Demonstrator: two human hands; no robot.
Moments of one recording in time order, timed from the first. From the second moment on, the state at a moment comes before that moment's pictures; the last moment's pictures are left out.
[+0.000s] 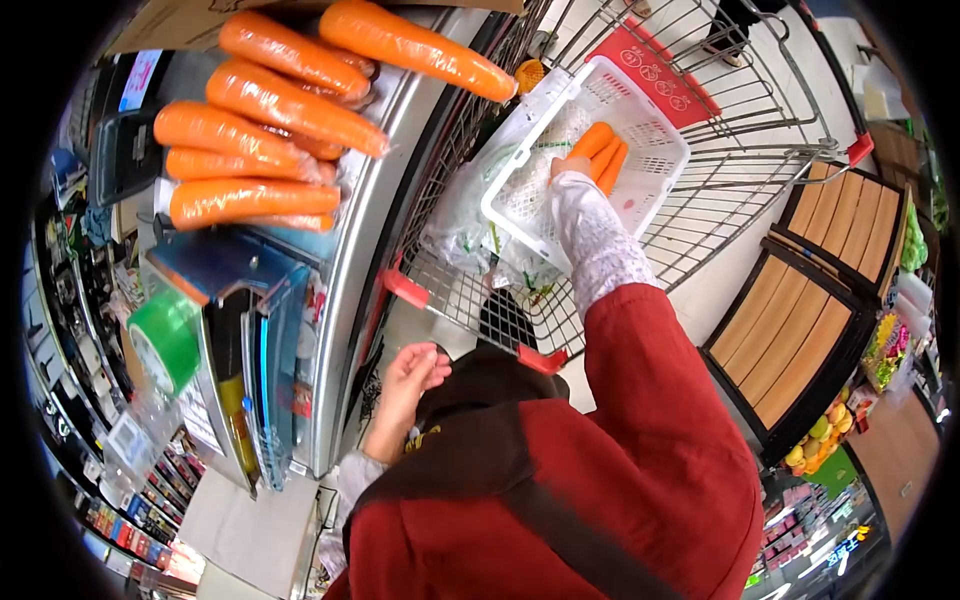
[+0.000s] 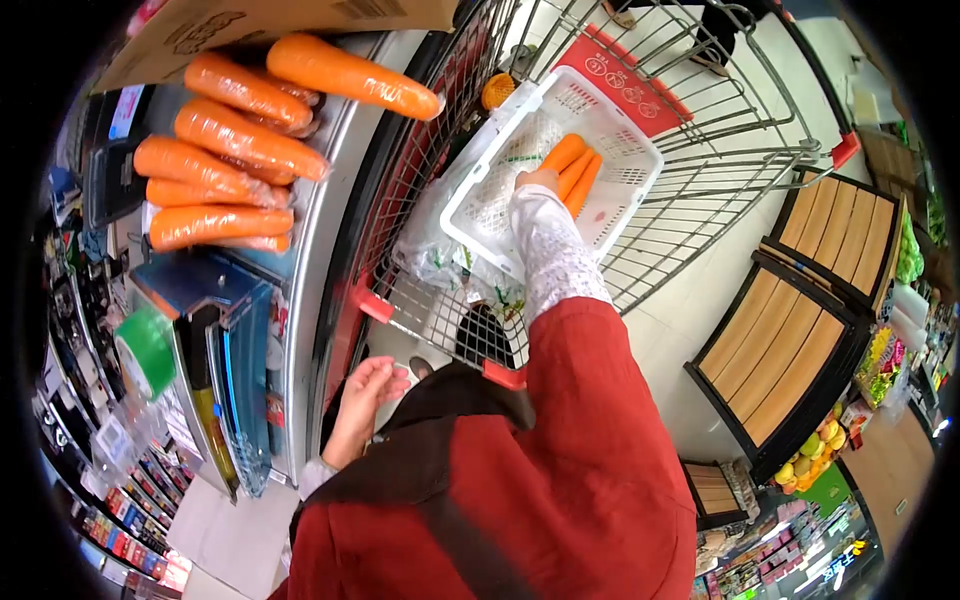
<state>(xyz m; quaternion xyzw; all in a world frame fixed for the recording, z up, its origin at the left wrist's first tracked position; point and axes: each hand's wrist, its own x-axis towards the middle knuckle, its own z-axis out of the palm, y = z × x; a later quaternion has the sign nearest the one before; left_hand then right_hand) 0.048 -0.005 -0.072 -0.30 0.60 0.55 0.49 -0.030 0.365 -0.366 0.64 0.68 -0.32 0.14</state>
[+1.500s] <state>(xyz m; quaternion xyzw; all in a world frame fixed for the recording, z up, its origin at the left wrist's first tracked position) 0.088 -0.085 0.045 0.18 0.59 0.78 0.09 0.197 0.081 -0.034 -0.13 0.80 -0.41 0.42</state>
